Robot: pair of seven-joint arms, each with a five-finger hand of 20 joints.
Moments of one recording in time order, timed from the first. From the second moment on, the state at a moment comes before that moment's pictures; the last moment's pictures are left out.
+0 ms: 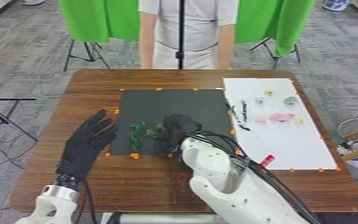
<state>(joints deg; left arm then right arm) 123.4 -71.8 -96.8 -116.6 46.5 -8.4 5.8 -73.7 -71.2 40.0 -98.5 -141.1 -13.8 31.2</state>
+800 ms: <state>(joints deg) 123.5 -72.5 -97.0 -116.5 46.6 -8.8 5.3 -74.6 -71.5 46.1 -102.7 -129.2 -12.5 32.7</state>
